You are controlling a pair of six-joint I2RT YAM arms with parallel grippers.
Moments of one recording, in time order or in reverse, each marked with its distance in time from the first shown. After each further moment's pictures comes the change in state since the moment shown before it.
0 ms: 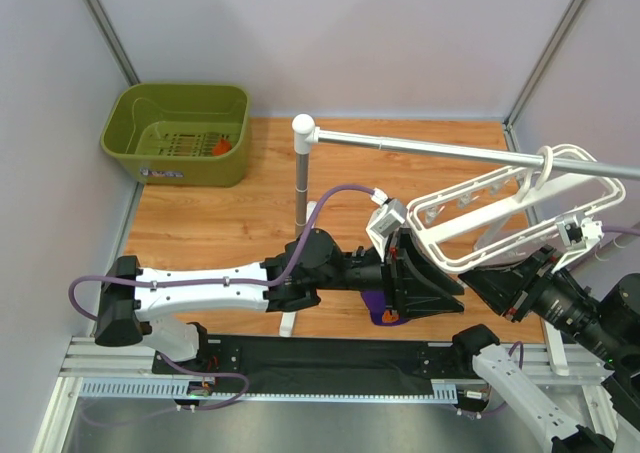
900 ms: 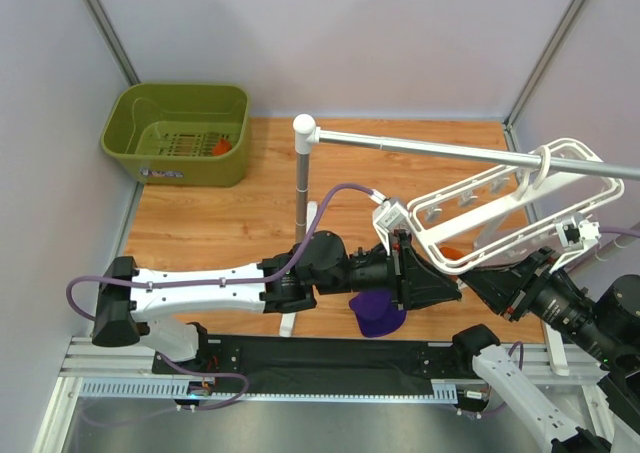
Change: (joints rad) left arm -0.009 -0.010 0.004 -0.168 -0.170 -0.103; right arm -0.003 -0.021 -0.036 0.009 0.018 0.023
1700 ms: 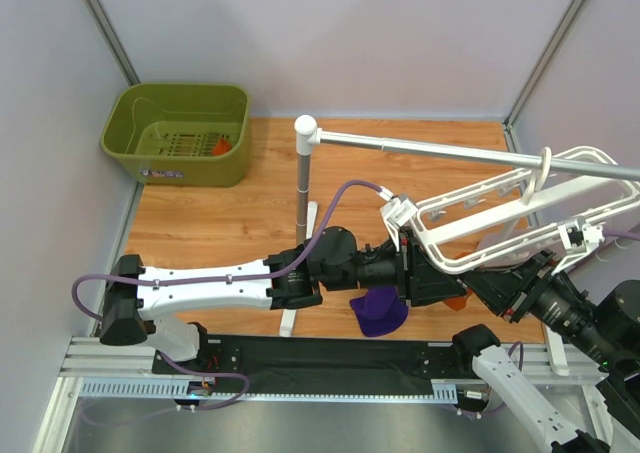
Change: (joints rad) left arm 0.008 0.034 0.055 -0.086 -0.023 0.005; right arm 0.000 -0.026 -0.034 0.037 -0.008 0.035
